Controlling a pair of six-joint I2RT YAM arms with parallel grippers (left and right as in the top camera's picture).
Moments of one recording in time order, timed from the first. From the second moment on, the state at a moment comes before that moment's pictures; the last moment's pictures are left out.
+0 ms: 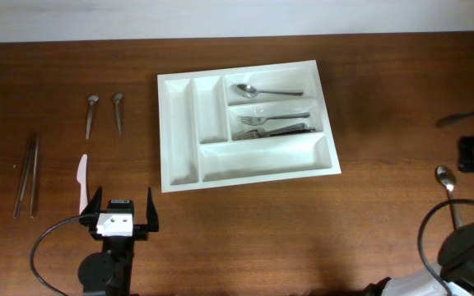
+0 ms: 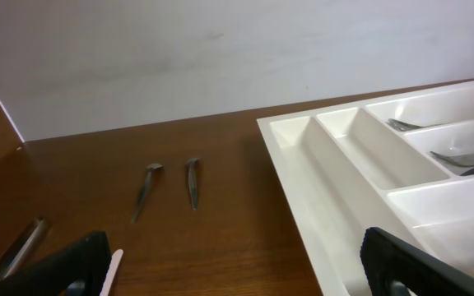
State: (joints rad) left arm 0.04 0.01 0.03 -0.11 0.02 0.14; right arm -0.65 1.79 1.82 -1.49 0.11 -0.60
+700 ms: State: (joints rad) left arm 0.04 0.01 0.03 -0.11 0.02 0.14; right arm -0.75 2.03 1.70 -1.28 0.03 -0.73
